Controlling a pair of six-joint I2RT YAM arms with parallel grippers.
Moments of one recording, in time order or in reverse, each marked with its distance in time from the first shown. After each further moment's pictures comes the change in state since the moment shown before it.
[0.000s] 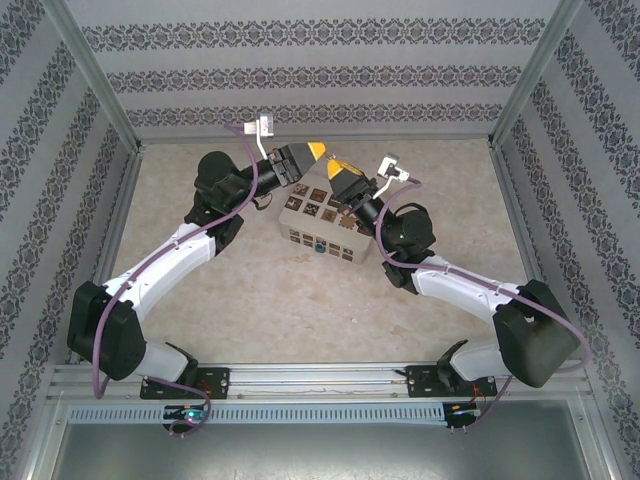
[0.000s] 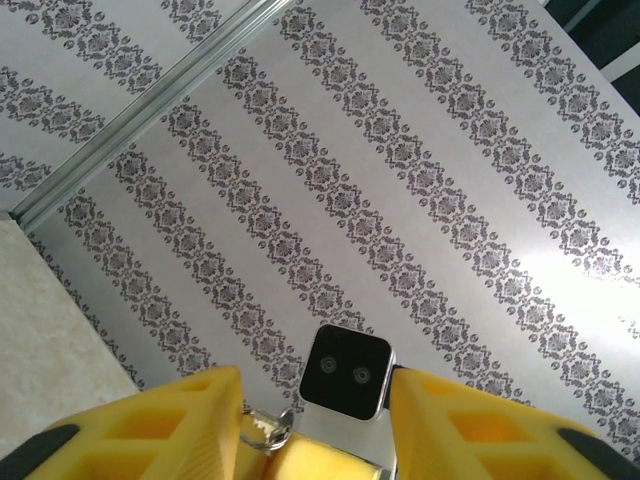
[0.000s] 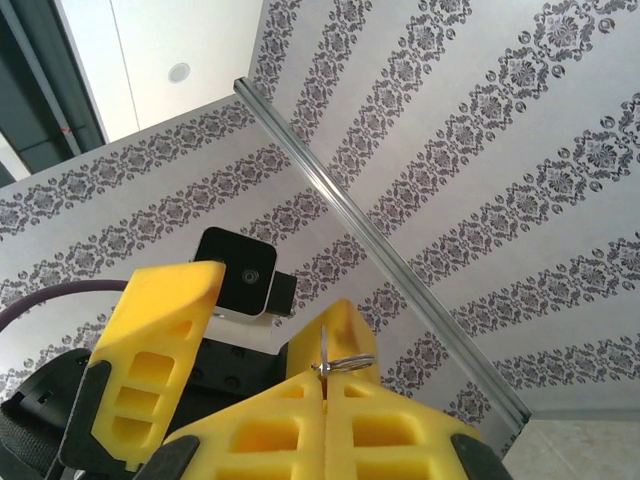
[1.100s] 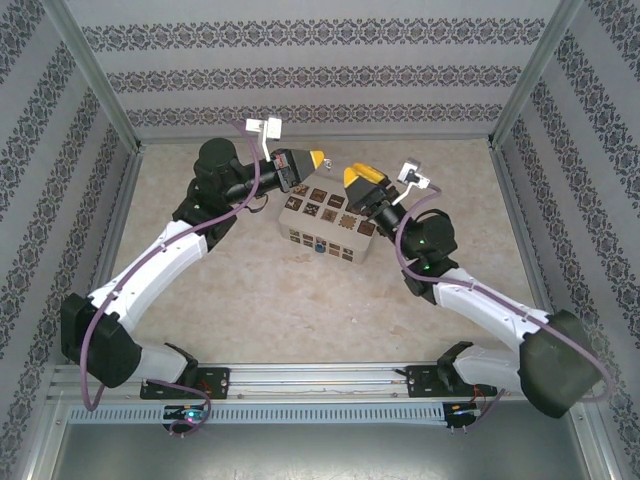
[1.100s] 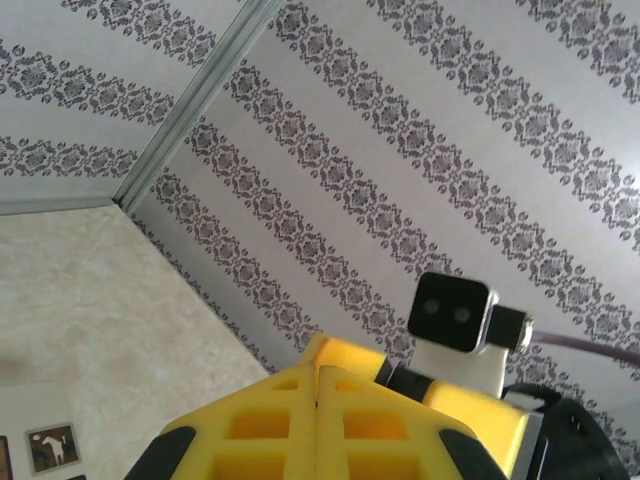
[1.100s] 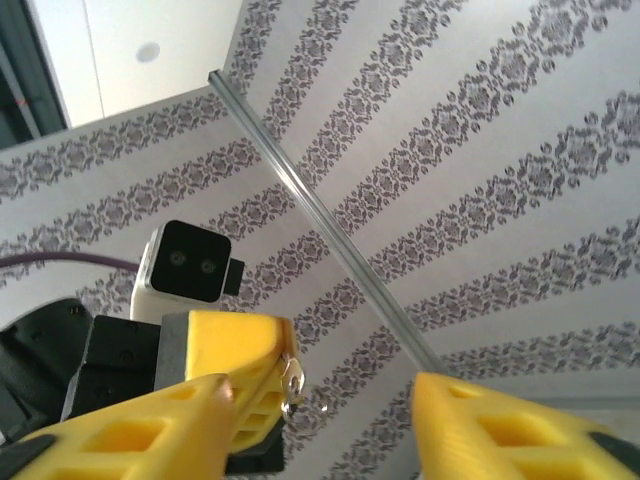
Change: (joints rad) left arm -0.002 -0.051 0.117 -0.412 0.012 0.363; right arm -0.089 -0.209 -0.089 -0.176 -0.062 -0.072
